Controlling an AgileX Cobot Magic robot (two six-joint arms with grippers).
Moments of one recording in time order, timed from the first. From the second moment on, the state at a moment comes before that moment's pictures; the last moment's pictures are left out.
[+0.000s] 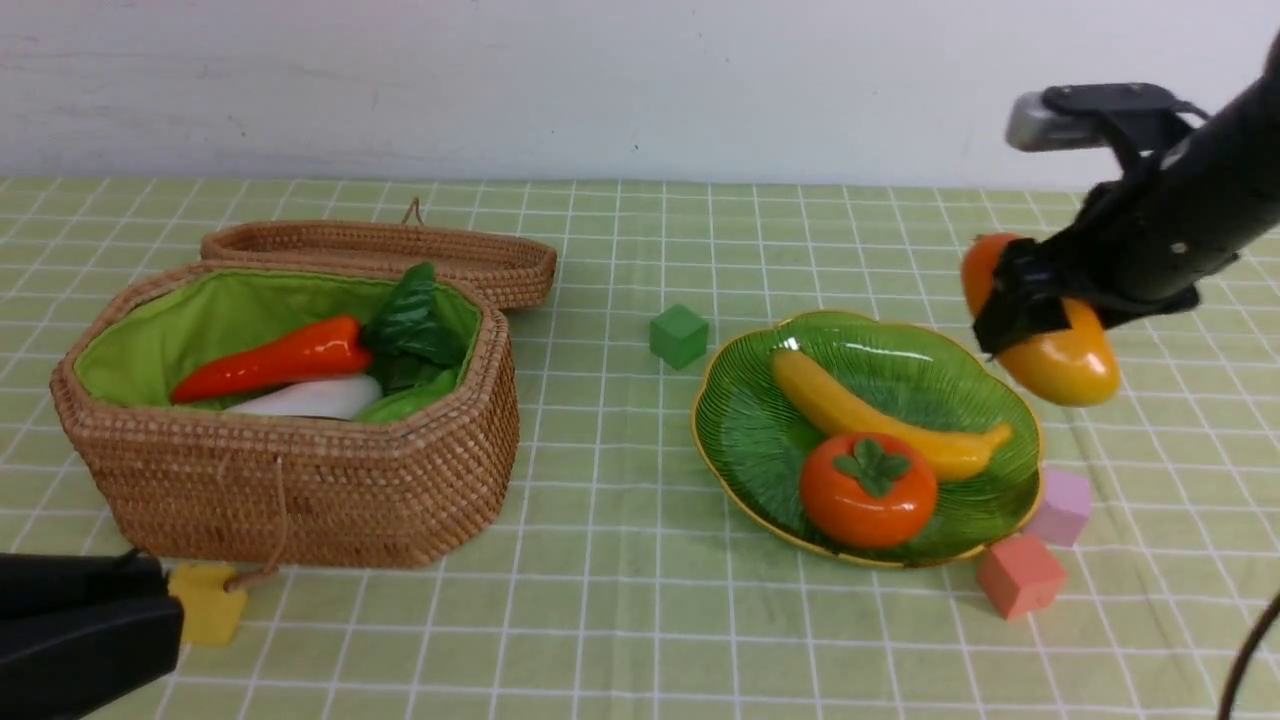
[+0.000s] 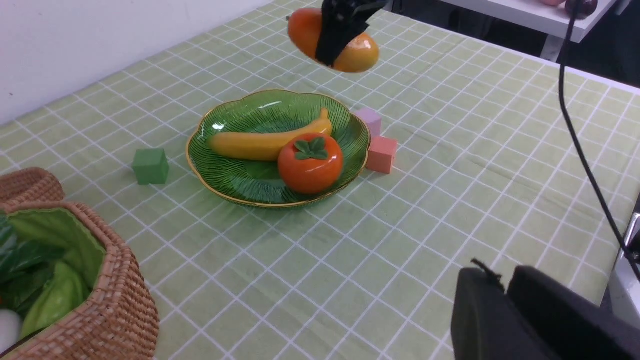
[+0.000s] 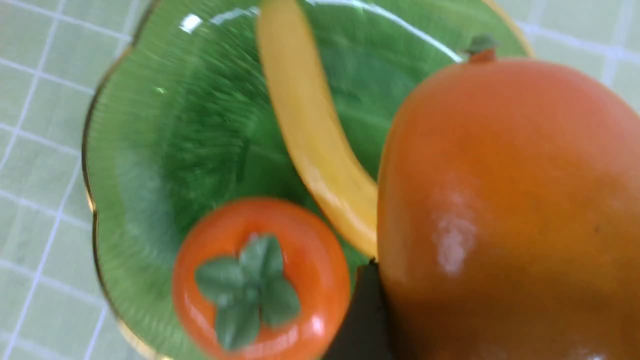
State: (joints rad) right arm 0.11 1.80 -1.54 0.26 0.86 -0.26; left arm -0.98 0.49 -0.85 0.10 0.75 -0.10
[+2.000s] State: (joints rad) right arm 0.15 0.34 -0.76 0.16 1.27 0.10; left arm -0.98 0.11 -0.38 0.08 0.38 -0.17
